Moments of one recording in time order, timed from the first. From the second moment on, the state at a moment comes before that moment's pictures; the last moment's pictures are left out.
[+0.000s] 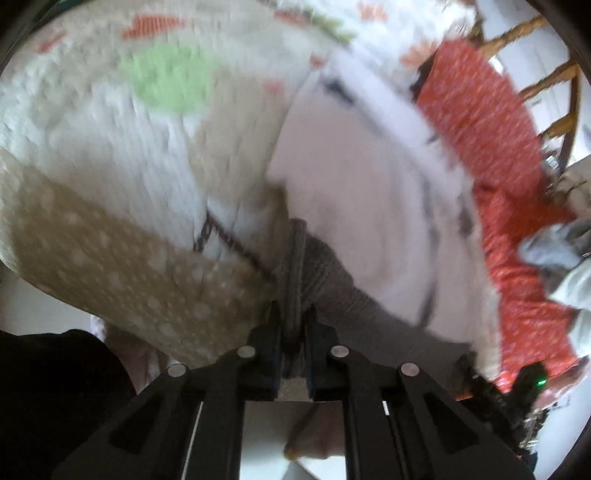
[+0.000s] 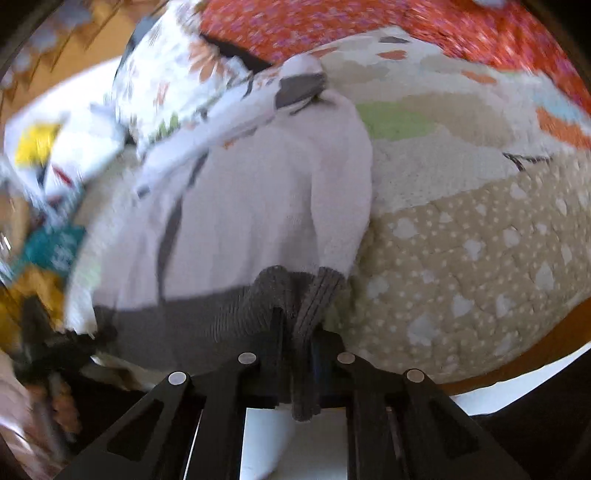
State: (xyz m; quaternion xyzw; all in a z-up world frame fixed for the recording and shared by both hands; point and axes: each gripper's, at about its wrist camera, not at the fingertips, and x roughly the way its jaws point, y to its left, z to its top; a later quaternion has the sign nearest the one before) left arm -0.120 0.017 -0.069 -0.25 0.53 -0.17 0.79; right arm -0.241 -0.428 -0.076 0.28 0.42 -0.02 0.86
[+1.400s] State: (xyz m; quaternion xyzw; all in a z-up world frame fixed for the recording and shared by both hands) left arm 0.199 -0.082 -0.035 -0.26 0.47 -0.12 0.84; right arm 0.086 -0.531 -0.031 0.39 0.38 0.00 0.84
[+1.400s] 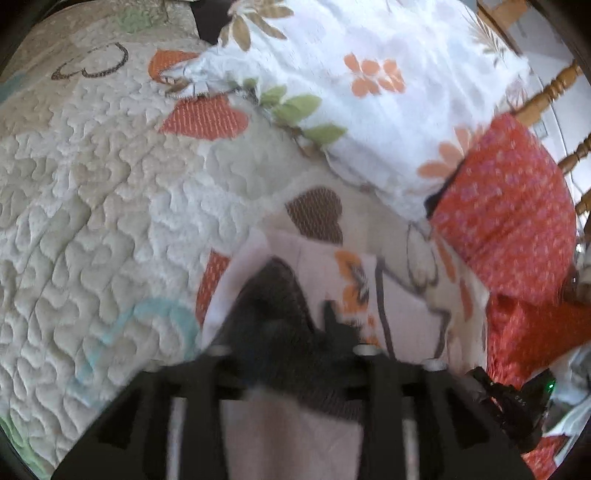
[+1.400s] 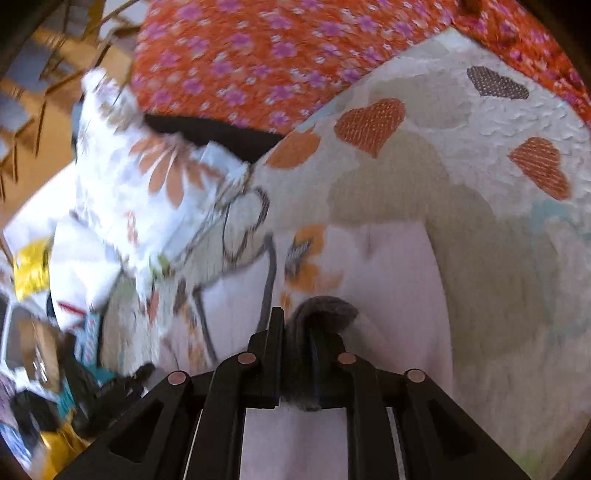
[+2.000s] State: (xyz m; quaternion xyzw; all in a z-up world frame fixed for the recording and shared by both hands) left arm 0.156 -0.093 -0.036 -0.10 0.51 -0.12 0.84; right arm 0.086 -0.482 -0.008 0.25 0.40 0.06 0.88
